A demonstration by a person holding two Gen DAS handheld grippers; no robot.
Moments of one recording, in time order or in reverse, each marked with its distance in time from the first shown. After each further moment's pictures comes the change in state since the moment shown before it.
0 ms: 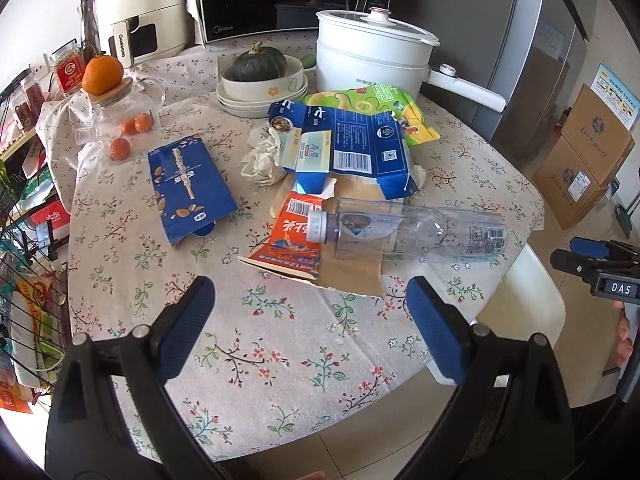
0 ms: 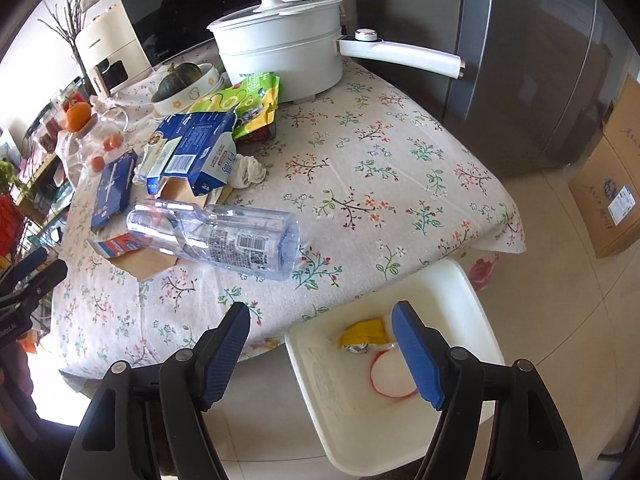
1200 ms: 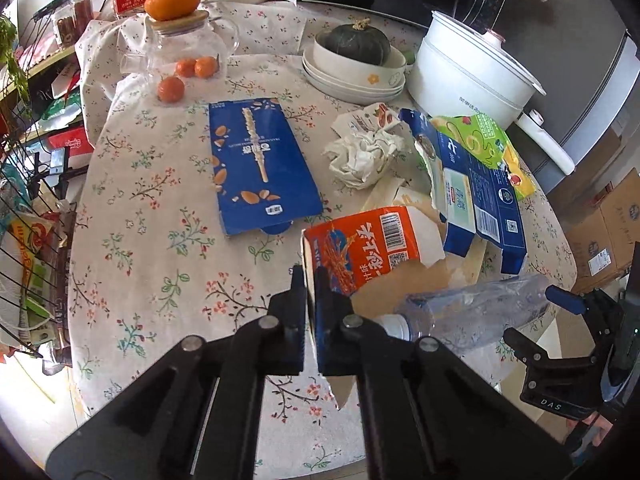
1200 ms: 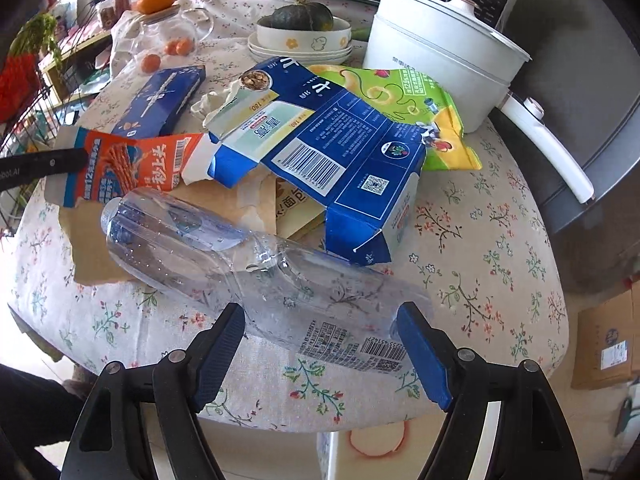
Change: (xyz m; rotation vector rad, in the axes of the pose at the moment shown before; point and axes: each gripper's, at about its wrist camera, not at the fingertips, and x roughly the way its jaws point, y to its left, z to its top) left arm 0.026 0.077 0.009 -0.270 0.051 0.061; right arm 0.085 0.128 0.026 -0.476 0.028 -0.050
